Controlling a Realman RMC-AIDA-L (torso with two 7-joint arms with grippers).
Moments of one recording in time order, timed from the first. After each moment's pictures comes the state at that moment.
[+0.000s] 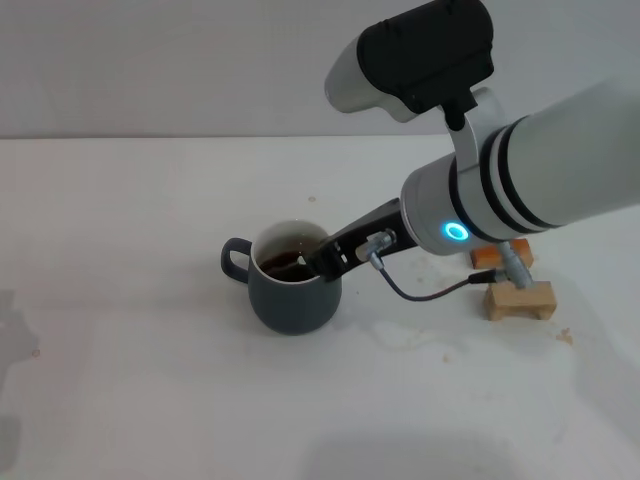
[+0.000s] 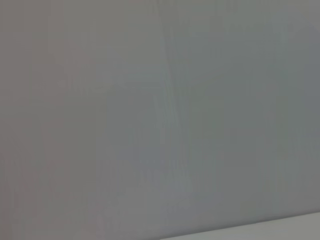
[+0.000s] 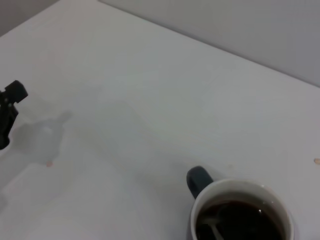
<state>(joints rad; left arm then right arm) -0.18 -2.06 -0.81 -0.15 2.21 1.28 0.06 0.68 2.08 1.31 1.55 -2.54 1.25 0.03</state>
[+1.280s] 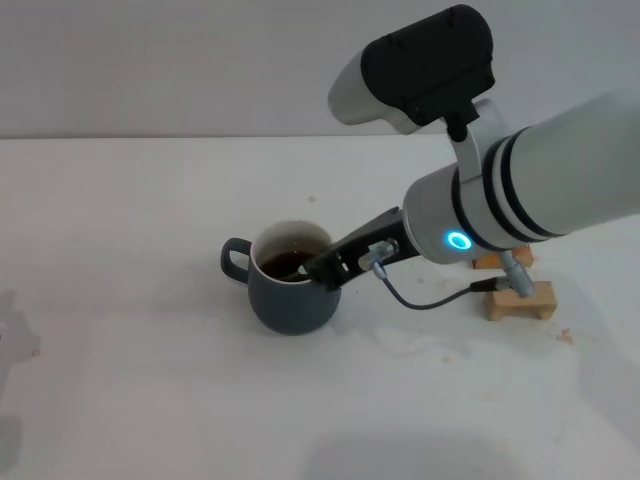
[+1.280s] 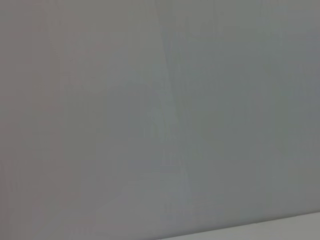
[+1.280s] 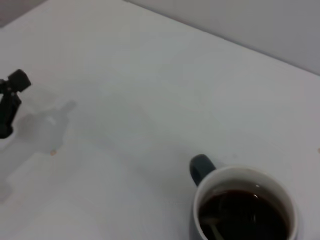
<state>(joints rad) -0.18 -2.06 -0.80 -0.16 2.21 1.28 0.06 0.65 2.08 1.31 1.55 -2.52 1.24 -0.01</state>
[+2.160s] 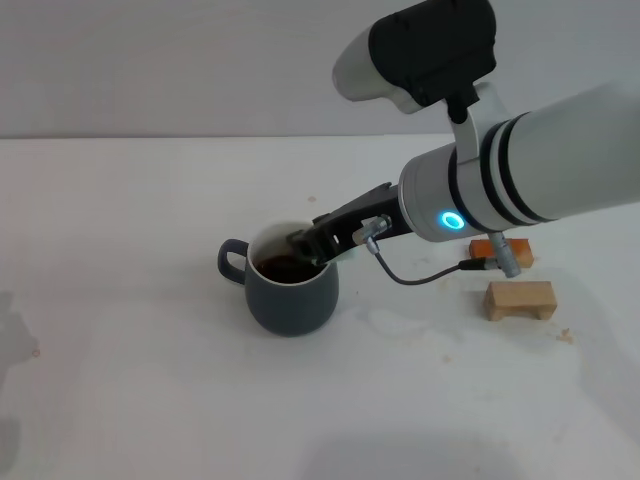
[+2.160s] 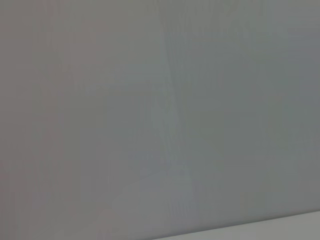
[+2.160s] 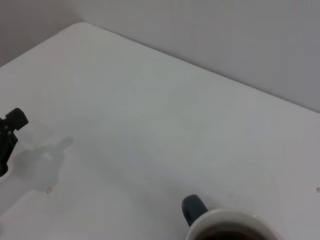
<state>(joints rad) -0.18 -2.06 -0.80 -0.15 2.21 1.28 0.06 0.65 2.08 1.33 1.50 -2.50 1.13 -0.05</state>
